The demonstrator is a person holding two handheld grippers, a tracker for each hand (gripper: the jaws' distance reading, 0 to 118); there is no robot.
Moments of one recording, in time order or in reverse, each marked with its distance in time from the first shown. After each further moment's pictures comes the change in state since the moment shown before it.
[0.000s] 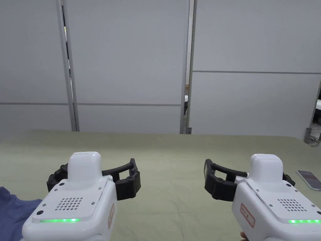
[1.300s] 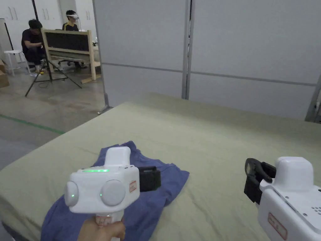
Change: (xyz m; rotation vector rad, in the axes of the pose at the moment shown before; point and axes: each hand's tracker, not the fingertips) left arm -0.241 -0.086 -0.049 -0.658 0.239 0.213; right arm -0.199 -0.059 -0.092 -0.217 0.427 0.036
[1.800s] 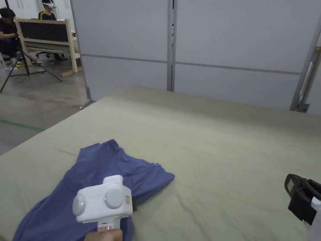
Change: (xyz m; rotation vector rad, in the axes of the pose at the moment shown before) left arm -0.024 -0.006 -0.127 -0.201 0.092 0.152; right arm 0.075 -0.007 0.018 -0.054 -0.148 -0.129
